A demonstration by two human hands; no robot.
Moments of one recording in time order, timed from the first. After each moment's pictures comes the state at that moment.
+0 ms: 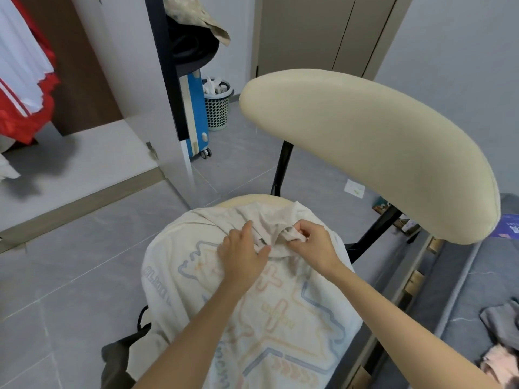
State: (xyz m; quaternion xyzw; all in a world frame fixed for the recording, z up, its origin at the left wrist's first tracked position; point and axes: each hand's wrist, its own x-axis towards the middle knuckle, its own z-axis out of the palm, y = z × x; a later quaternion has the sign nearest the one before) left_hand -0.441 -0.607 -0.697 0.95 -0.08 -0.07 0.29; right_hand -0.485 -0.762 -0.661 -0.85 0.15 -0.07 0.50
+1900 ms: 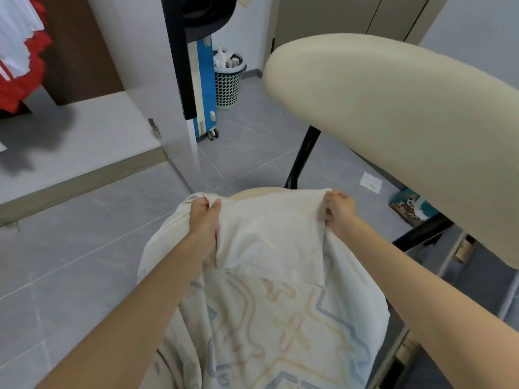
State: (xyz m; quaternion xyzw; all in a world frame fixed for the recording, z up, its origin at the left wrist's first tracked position) left_hand -0.322 -0.561 -0.718 0.64 0.23 -0.12 0.72; right_hand -0.367 -0.802 -0.691 -0.63 0.43 -0.09 0.64
